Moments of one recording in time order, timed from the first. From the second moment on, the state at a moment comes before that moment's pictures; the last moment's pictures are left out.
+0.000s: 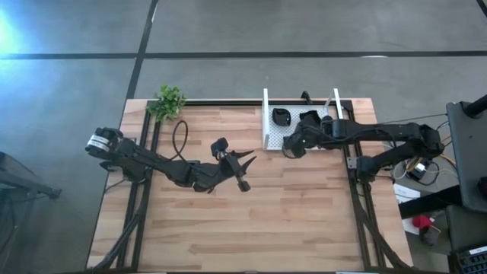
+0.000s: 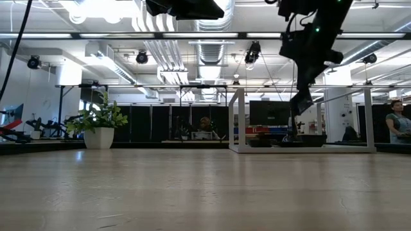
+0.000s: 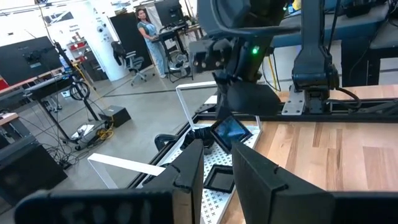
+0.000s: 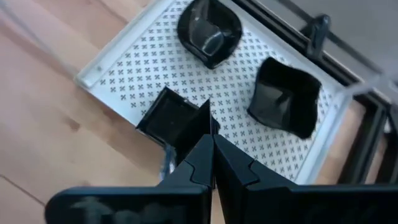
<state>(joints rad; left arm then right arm) -0.28 1.55 1.01 0.45 -0.84 0.18 -0.15 1.26 1.00 -0.97 0.52 0.68</state>
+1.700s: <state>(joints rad) -0.28 1.55 1.01 0.43 -0.83 0.18 -0.26 1.27 0.87 -0.95 0.31 0.58</state>
